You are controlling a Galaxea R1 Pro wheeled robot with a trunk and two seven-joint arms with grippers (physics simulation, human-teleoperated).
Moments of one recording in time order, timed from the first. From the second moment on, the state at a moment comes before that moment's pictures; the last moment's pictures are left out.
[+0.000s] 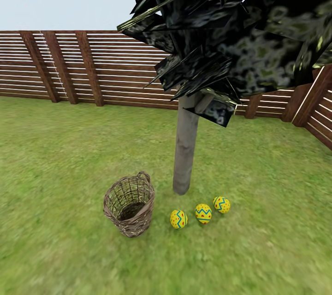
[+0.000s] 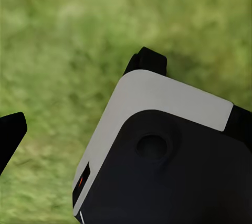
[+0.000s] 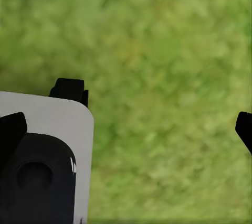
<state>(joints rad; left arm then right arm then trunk) -0.34 0.19 -0.68 -0.07 1.10 0.26 -0.02 -0.35 -0.14 -0.63 0.05 0.76 -0.05 -0.01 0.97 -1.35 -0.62</state>
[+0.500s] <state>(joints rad) -0.34 0.19 -0.68 -0.07 1.10 0.26 -0.02 -0.35 -0.14 -0.63 0.05 0.76 -0.05 -0.01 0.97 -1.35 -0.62</state>
